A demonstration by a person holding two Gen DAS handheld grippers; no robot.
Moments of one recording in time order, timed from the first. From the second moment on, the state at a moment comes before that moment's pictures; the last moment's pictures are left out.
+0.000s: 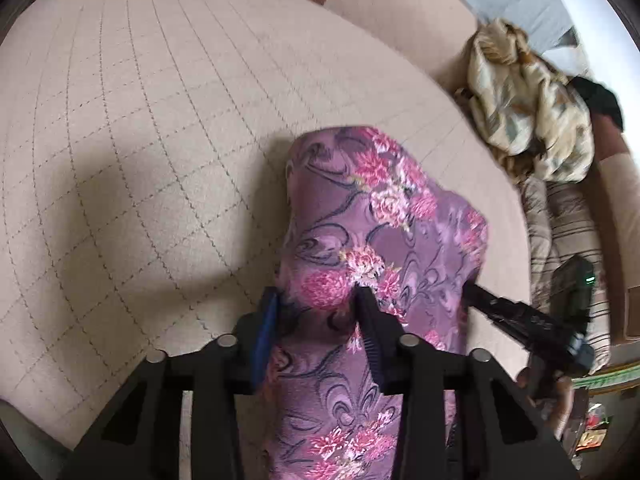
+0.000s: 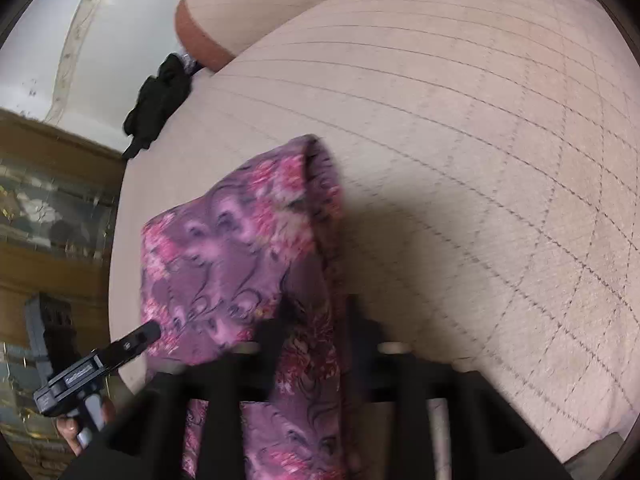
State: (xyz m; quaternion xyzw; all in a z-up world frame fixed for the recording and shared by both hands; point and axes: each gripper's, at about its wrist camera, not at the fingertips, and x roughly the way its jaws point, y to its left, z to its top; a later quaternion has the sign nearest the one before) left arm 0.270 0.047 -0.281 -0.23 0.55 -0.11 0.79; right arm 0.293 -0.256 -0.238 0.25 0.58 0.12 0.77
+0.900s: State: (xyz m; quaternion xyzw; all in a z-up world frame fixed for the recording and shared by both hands) left arm 0.354 0.083 -0.273 -0.36 0.50 -0.16 0.77; right arm 0.355 -0.273 -0.228 0.33 0.52 0.18 0.77
